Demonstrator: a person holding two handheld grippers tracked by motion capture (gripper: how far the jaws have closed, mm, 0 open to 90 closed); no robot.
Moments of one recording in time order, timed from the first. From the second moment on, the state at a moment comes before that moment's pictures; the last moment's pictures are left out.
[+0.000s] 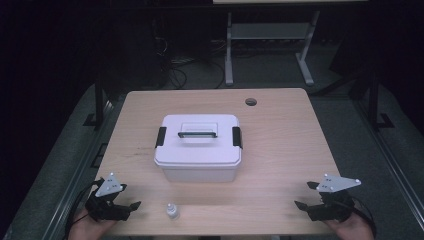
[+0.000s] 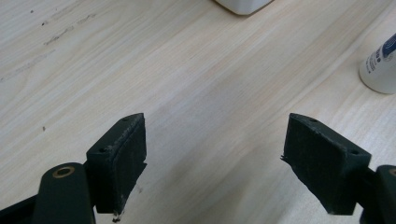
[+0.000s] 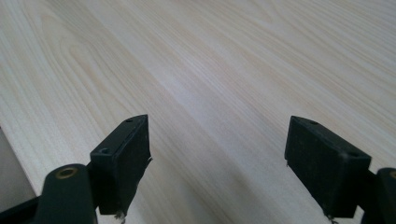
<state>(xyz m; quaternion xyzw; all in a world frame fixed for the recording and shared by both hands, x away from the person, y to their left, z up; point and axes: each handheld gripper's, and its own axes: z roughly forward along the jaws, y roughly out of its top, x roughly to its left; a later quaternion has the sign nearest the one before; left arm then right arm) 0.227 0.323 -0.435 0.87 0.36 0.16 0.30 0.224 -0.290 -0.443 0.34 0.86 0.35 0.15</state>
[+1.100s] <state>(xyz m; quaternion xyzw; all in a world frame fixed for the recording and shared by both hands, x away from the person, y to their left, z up) 0.232 0.327 -0.441 0.87 0.36 0.14 0.32 0.296 -0.277 -0.376 0.26 0.91 0.30 0.09</state>
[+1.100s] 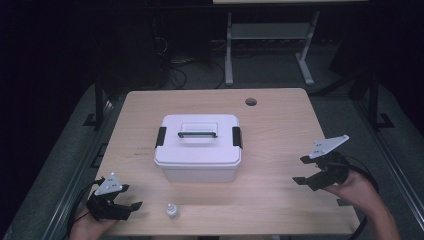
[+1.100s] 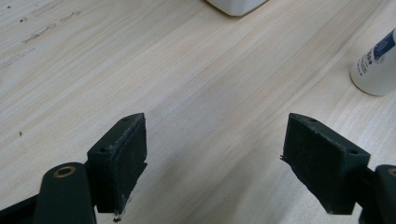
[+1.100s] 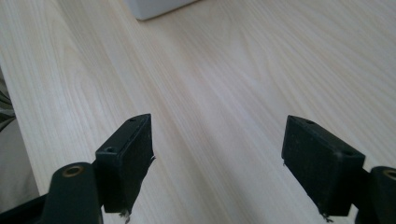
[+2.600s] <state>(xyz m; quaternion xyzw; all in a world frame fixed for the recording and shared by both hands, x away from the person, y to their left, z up) 0.234 0.327 -0.438 0.87 0.35 0.13 0.34 0.373 -0.138 -0.278 0.09 0.95 0.29 0.06</state>
